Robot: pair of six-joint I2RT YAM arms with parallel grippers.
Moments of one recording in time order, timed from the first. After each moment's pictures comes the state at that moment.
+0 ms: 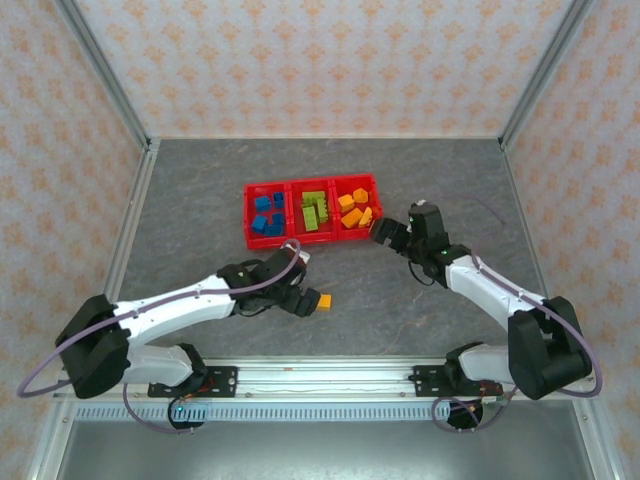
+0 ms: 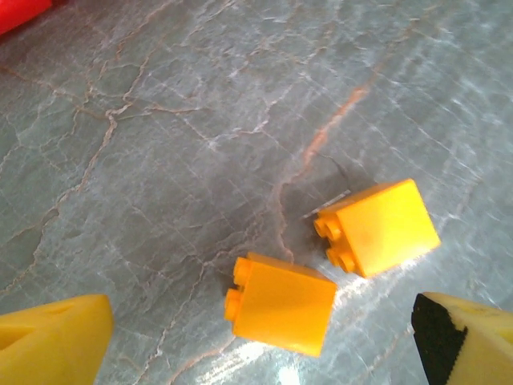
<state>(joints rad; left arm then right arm) -0.85 1.25 0.76 -0.54 -0.12 -0.40 0.35 1.28 0.68 -0.13 -0.06 0.69</state>
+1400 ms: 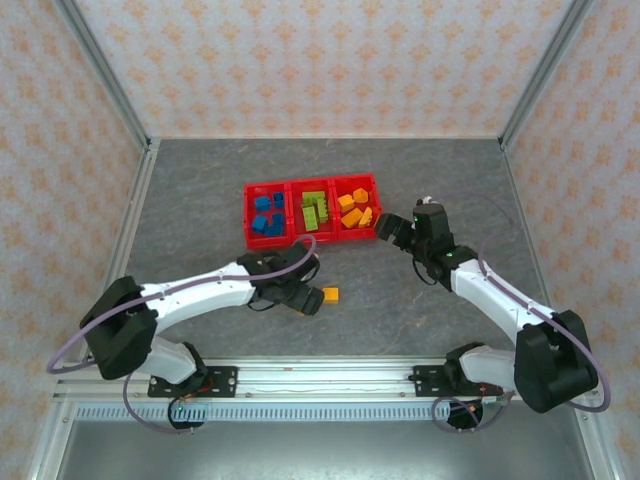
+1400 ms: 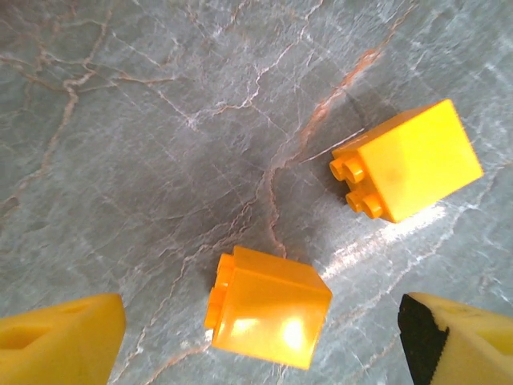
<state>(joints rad) -0.85 1.42 0.88 -0.66 -0.09 -0.43 0.36 1.21 0.68 -0.15 0.01 0.66</state>
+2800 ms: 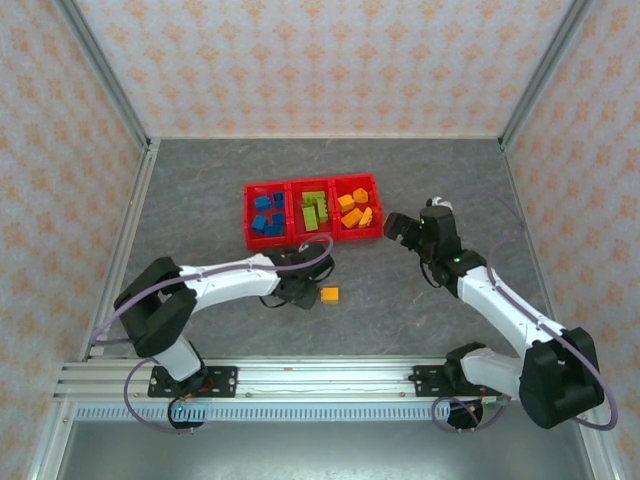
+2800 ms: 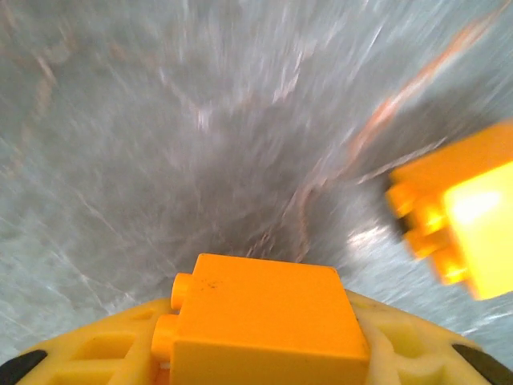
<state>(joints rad) -0.86 1.62 1.00 -0.70 -0.14 -0.49 0.34 1.12 0.66 -0.19 0.11 0.62</state>
